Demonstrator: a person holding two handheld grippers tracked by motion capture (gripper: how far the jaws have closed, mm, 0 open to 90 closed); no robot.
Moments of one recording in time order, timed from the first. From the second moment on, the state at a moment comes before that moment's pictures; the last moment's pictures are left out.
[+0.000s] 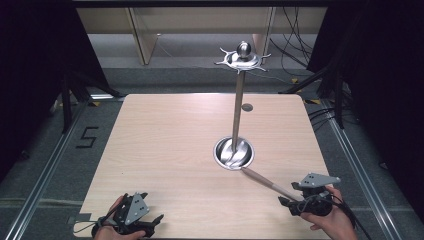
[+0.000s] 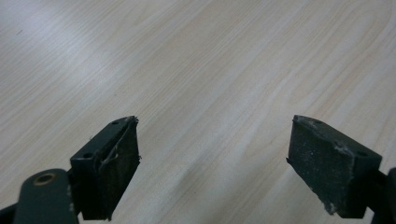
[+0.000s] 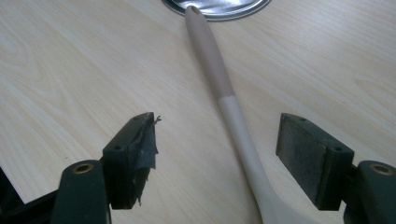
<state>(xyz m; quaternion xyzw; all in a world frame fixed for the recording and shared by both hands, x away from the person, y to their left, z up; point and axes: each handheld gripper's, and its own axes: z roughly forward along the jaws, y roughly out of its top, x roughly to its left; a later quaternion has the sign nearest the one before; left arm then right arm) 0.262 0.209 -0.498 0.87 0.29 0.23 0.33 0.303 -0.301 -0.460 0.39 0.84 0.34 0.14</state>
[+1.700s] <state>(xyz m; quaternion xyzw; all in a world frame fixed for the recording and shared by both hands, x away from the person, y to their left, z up) 0.262 0.209 -0.499 0.86 0.30 0.23 0.33 0.388 -0.249 -0.472 0.35 0.91 0.23 0.06</state>
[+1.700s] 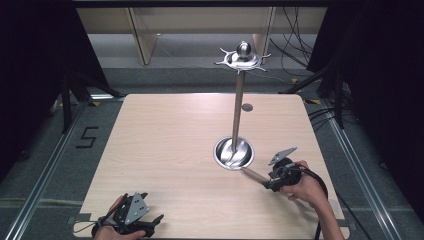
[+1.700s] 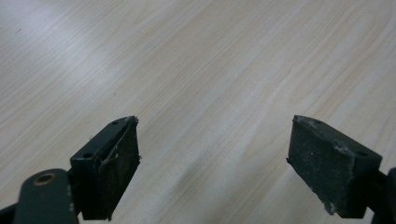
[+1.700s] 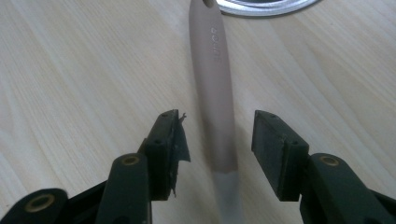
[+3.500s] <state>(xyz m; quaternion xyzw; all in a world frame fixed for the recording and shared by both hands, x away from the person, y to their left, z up) 0.262 0.210 -0.497 0.86 0.30 0.23 0.34 0.404 -0.233 -0.449 0.31 0.92 0.21 0.10</state>
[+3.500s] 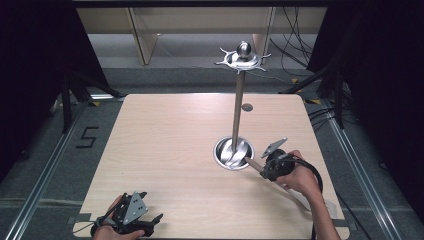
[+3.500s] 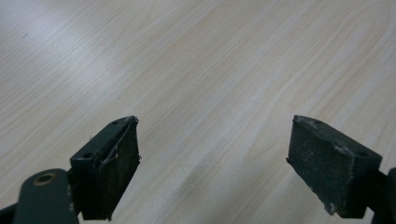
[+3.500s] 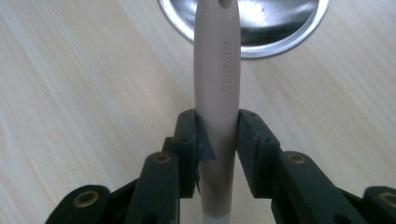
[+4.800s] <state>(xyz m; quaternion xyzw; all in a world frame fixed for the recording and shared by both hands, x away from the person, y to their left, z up) 0.263 0.212 -0.497 0.86 0.30 0.24 0.33 0.379 -0.302 -0.353 0.34 0.75 0.54 0.19</state>
